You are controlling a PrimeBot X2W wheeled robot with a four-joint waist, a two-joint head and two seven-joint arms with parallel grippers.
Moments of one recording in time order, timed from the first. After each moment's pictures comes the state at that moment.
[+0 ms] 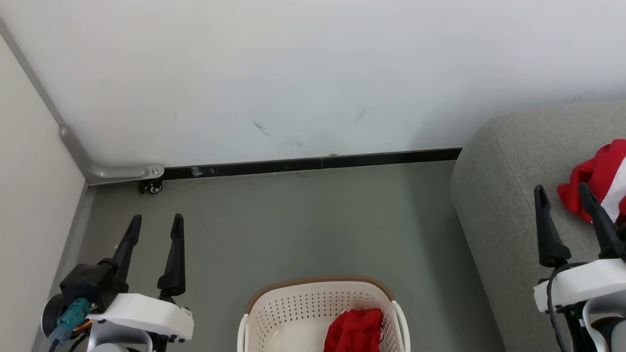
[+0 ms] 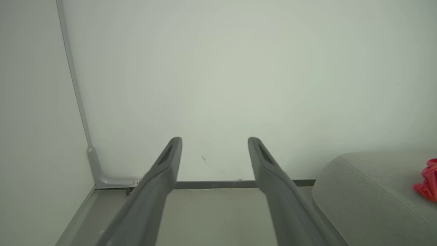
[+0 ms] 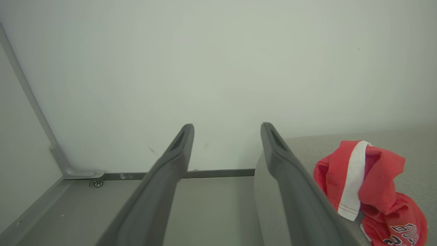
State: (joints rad) left arm -0.14 0.37 -0.37 0.12 -0.56 0.21 -0.25; right arm -0.03 -0.04 -0.22 -0.05 0.09 0.13 0.14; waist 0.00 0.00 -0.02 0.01
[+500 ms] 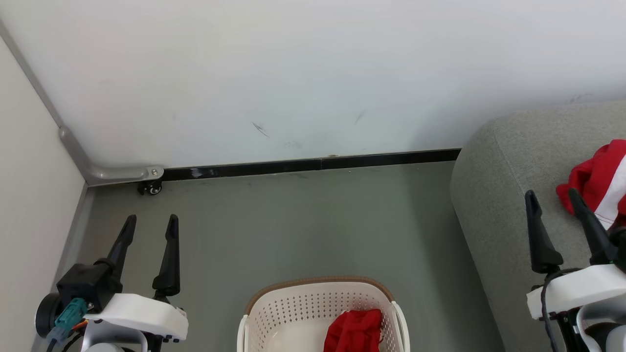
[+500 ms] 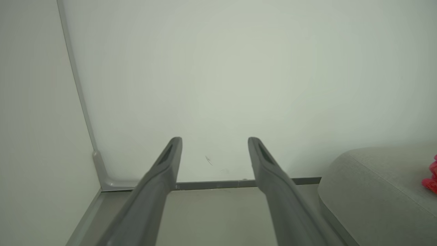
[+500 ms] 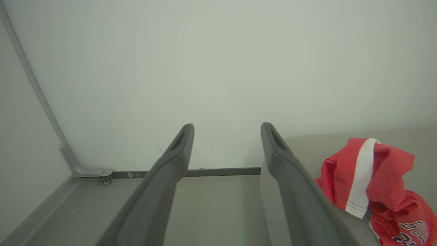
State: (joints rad) left arm -0.14 0.38 -0.35 0.13 -0.54 0.21 -0.25; right arm -0.01 -0.04 -0.20 -0.07 0.11 0.13 0.15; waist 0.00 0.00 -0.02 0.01
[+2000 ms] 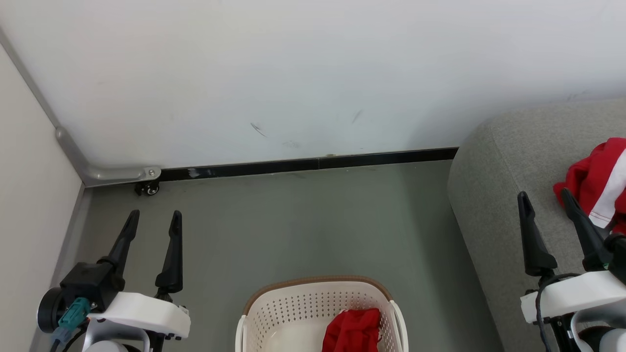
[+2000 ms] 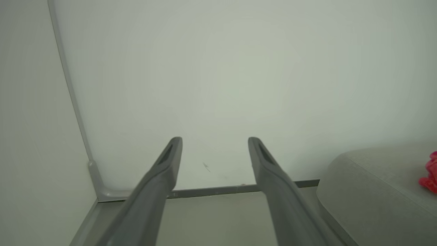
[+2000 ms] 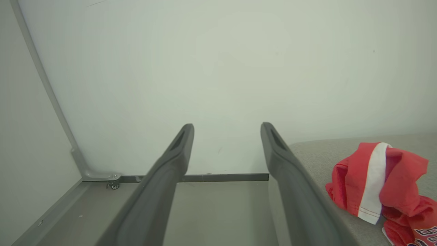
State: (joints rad) left arm -0.14 0.33 -0.30 0.14 -0.46 0.20 -0.25; right arm 0.01 -0.04 -0.16 -0.08 0.13 0.13 0.10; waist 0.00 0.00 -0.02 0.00
